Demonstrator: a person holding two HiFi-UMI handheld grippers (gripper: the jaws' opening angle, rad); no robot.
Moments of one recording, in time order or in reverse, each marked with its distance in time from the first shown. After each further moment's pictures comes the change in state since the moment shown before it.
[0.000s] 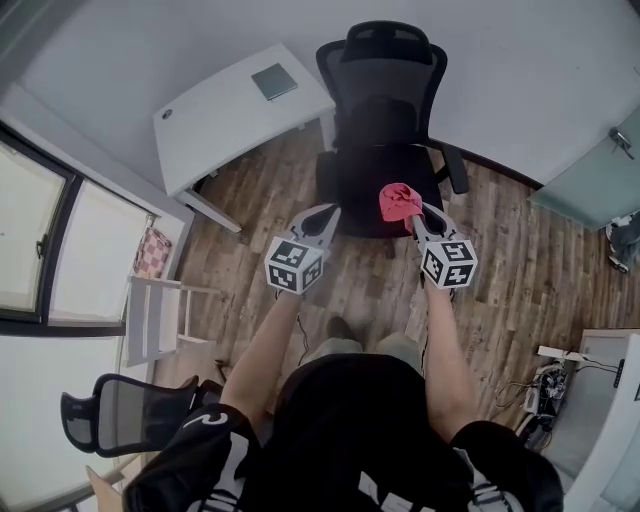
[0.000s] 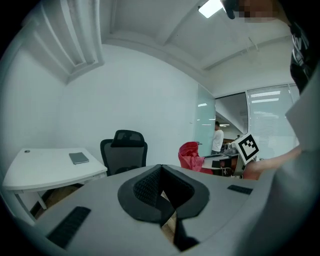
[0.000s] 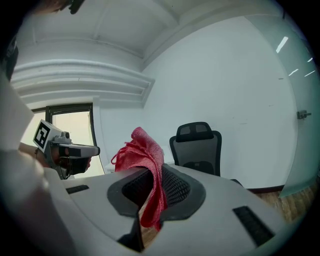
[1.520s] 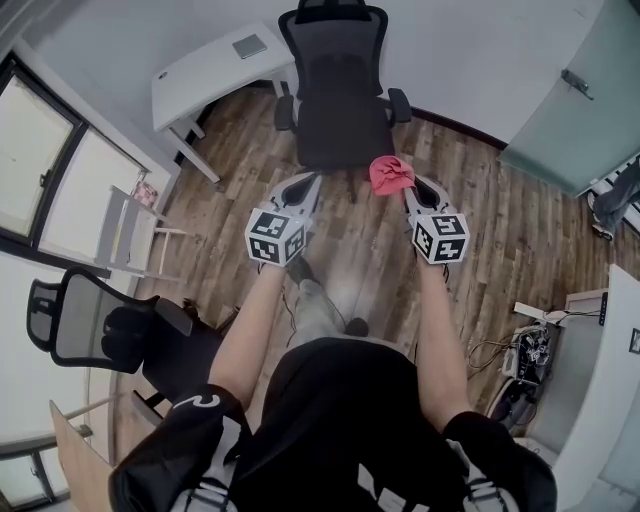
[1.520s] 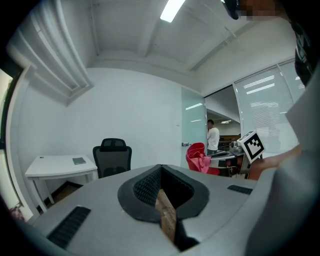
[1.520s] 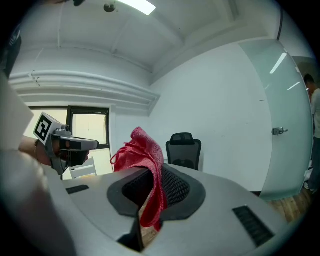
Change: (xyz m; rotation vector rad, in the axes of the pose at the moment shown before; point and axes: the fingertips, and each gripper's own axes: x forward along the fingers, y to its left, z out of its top) left arm -0.109 -0.358 -0.041 0.093 -0.067 0.099; right arm -0.376 -0.040 -0.054 -0.093 -0.075 0.020
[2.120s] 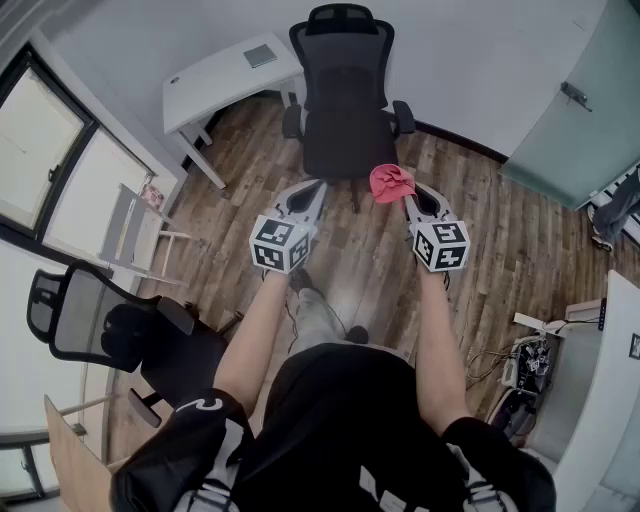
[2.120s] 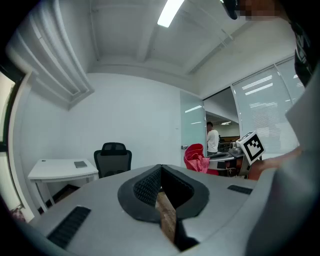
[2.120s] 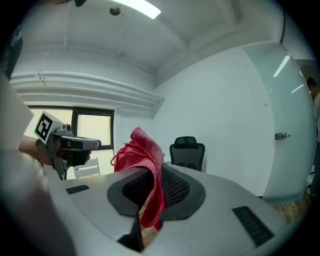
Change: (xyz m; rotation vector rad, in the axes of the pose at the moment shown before) left arm -0.035 -0.021 0.010 0.012 -0.030 0.001; right arm -0.027 0.030 0.009 -0.025 -0.024 0.023
